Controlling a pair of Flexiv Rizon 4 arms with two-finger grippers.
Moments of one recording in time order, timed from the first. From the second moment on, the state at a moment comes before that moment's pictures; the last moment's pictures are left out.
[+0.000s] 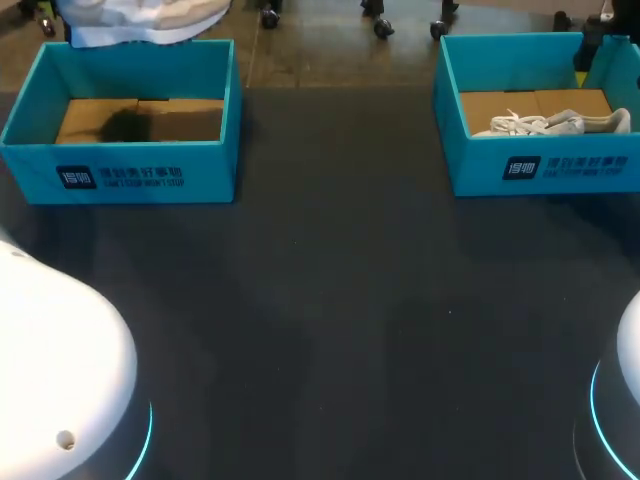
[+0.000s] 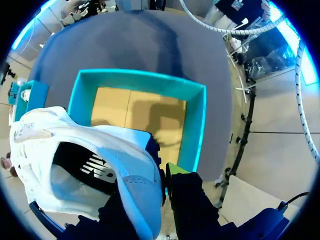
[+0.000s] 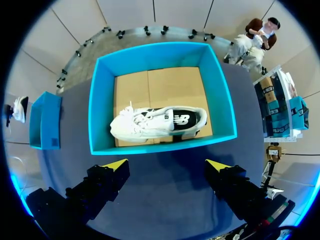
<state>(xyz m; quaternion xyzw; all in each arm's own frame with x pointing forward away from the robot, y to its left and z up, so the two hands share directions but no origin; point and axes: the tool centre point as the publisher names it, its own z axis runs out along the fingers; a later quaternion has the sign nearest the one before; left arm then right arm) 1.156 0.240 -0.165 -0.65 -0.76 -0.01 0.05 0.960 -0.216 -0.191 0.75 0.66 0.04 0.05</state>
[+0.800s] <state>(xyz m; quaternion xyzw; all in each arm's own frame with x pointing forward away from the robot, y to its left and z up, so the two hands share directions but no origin) 0.994 0.162 -0.114 -0.68 -0.73 0.06 0.09 0.960 -0.216 -0.191 0.75 0.66 0.04 0.05</state>
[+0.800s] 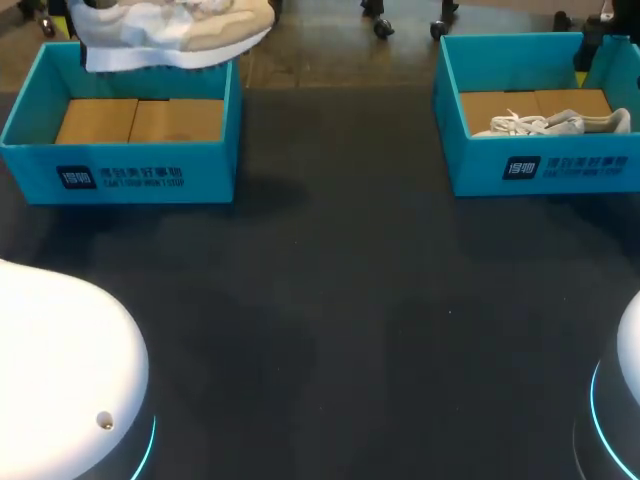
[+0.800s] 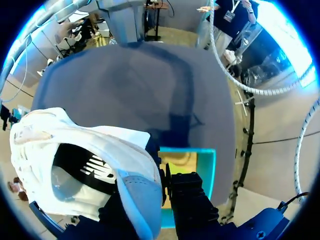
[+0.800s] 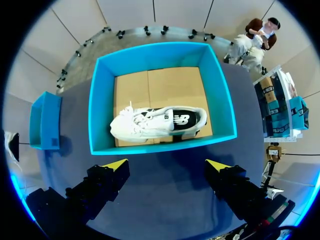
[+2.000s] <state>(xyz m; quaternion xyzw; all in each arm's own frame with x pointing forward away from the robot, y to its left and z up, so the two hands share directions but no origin) 0.813 0.096 -0.145 -0.68 -0.73 -0.04 0.07 0.960 -0.216 -0.191 0.75 0.66 0.04 0.05</state>
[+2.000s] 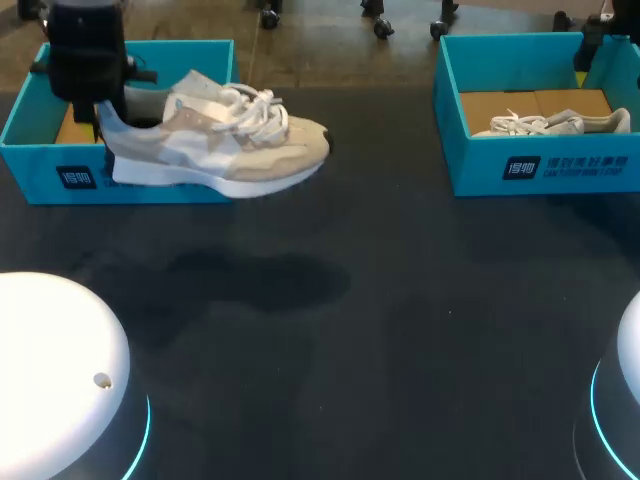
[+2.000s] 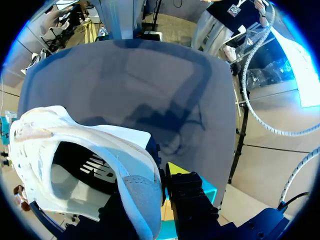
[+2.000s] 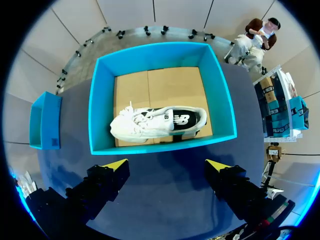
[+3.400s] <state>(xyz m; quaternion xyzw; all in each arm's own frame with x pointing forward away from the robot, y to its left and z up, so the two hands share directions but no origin) 0.746 0.021 -0.240 -0.69 -0.71 -0.08 0.04 0.960 -0.216 -0.191 0.75 0.66 0.04 0.05</state>
